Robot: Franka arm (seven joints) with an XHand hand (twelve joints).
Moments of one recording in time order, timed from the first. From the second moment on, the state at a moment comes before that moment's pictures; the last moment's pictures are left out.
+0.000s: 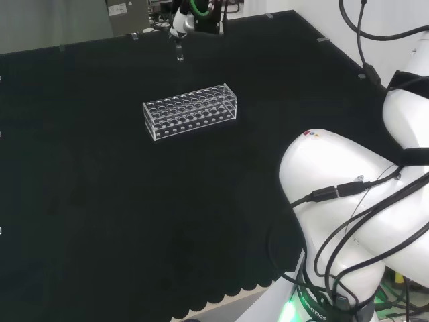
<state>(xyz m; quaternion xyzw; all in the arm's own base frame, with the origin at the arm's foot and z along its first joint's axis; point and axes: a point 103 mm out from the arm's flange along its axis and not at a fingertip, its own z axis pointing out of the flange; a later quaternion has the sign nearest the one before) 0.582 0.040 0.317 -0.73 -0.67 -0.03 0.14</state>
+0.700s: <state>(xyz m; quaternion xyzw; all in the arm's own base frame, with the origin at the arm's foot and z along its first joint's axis) 0.596 0.048 0.268 -0.73 -0.66 -0.01 0.18</state>
